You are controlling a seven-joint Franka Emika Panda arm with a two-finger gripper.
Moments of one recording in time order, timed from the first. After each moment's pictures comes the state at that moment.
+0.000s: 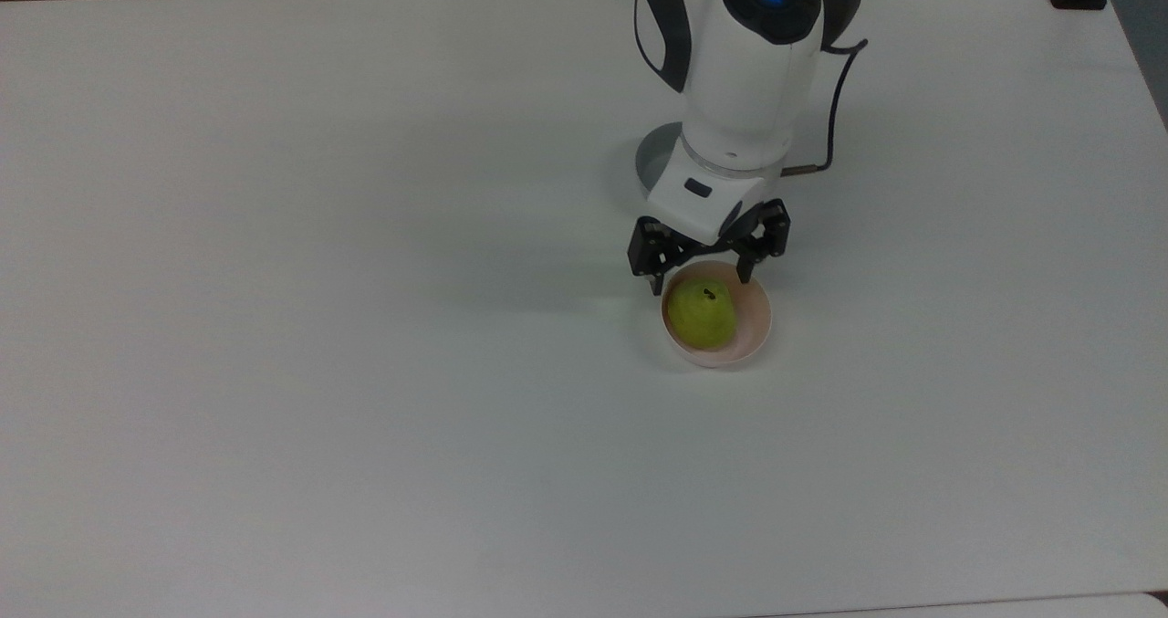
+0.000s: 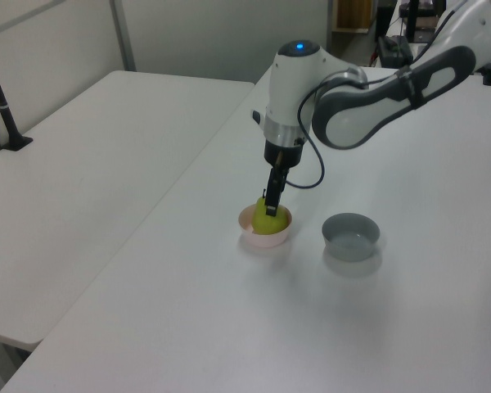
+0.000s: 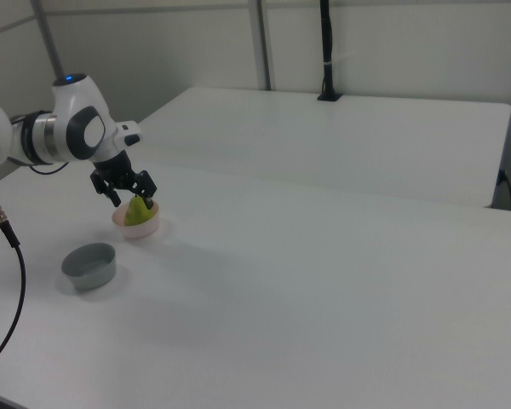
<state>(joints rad) 0.49 0.53 -0.17 -1.54 0.01 2.24 0.15</state>
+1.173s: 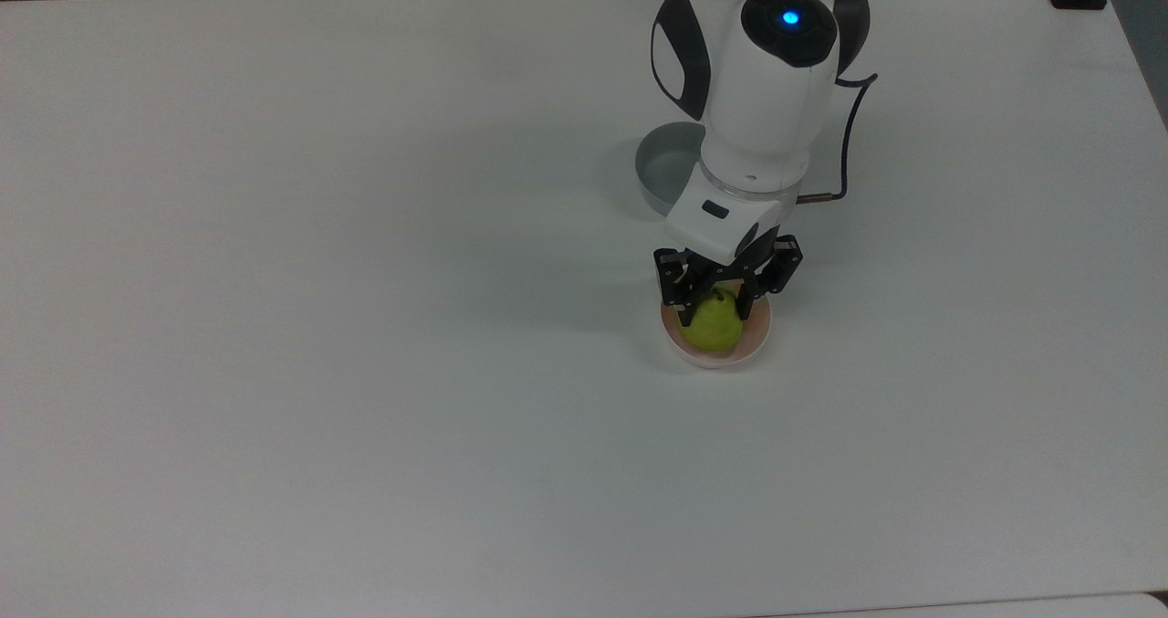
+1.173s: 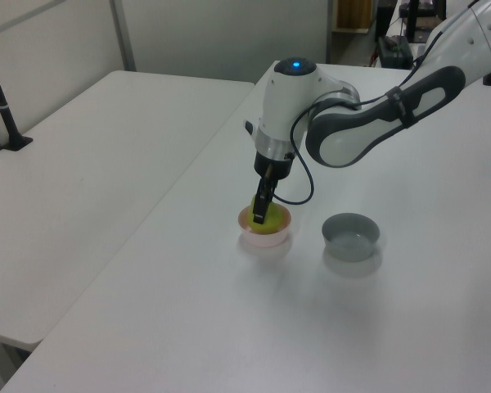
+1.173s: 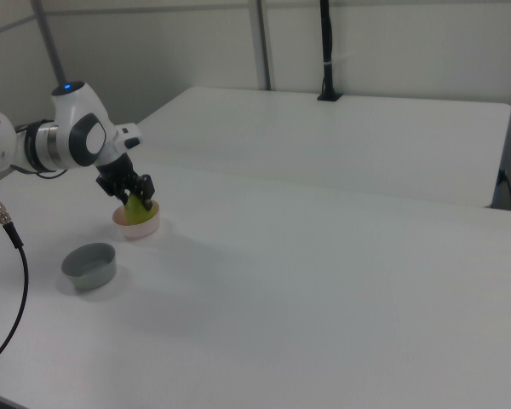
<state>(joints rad) 0.52 0.59 -0.20 -1.50 0.01 2.31 0.19</state>
